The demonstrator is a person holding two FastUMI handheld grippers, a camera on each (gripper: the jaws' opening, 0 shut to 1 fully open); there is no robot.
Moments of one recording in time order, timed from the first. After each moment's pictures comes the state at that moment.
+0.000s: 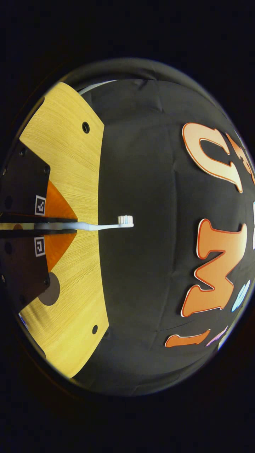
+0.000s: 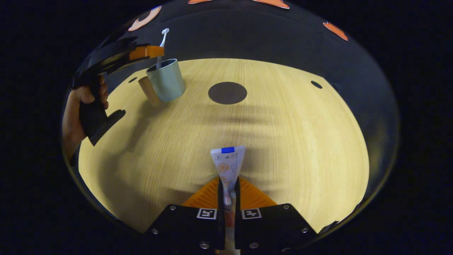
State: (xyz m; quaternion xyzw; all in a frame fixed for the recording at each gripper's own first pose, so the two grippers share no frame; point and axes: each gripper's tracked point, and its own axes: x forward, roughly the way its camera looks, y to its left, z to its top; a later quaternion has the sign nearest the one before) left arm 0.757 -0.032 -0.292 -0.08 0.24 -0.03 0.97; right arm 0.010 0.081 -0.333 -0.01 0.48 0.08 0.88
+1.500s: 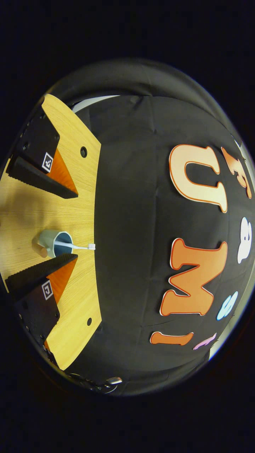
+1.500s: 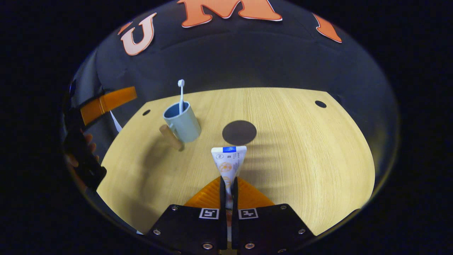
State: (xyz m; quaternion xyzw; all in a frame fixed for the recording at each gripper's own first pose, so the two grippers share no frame) left arm 0.674 0.041 -0.206 -0.09 0.22 -0.01 0.97; right arm 0.071 0.110 -0.249 0.08 0.37 0.11 0.92
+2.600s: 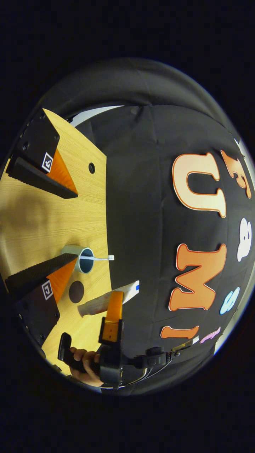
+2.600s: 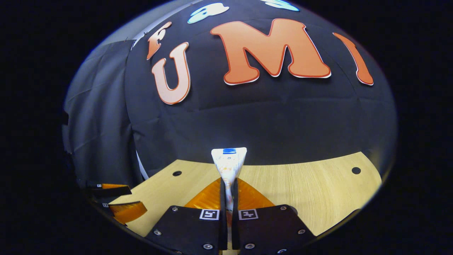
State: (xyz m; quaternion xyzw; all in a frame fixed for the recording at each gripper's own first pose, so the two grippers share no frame) left arm 0.603 0.088 -0.218 -0.06 0.25 -0.02 0.97; right arm 0.202 0.199 -0.096 0.12 0.12 0.20 0.97
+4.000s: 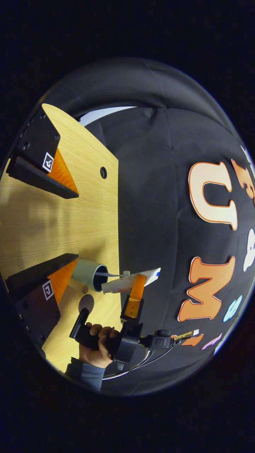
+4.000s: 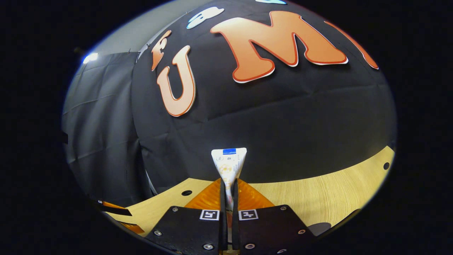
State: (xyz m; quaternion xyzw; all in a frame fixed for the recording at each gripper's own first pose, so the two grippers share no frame) left arm 0.604 0.114 -0.270 -0.07 0.28 -0.01 0.96; right arm 0.275 0.264 -0.104 0.16 0.04 0.26 0.95
